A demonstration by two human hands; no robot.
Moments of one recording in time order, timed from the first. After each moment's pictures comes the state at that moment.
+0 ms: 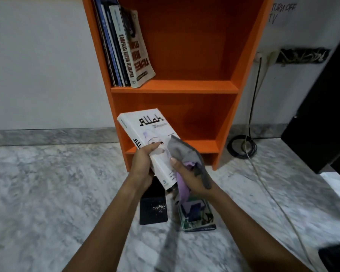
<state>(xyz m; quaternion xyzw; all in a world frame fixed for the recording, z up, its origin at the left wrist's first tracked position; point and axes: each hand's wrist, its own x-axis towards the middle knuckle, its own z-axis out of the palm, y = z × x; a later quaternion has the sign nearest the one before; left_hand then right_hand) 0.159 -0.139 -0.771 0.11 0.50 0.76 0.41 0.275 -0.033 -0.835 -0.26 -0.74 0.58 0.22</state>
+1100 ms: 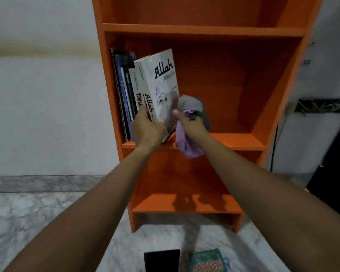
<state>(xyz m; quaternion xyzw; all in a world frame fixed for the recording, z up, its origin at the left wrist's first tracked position) -0.003 -0.003 -0.642 0.33 0.73 0.60 -0.07 0.074 0.109 -0.635 -0.31 -0.70 0.54 0.35</state>
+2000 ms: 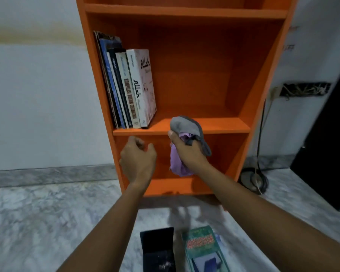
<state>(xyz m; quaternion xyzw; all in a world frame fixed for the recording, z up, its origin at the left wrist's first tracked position) 0.035 -0.038 -0.734 0.24 0.78 0.57 -0.12 0.147 0.046 -0.707 -0.29 -0.71 0.54 0.35</state>
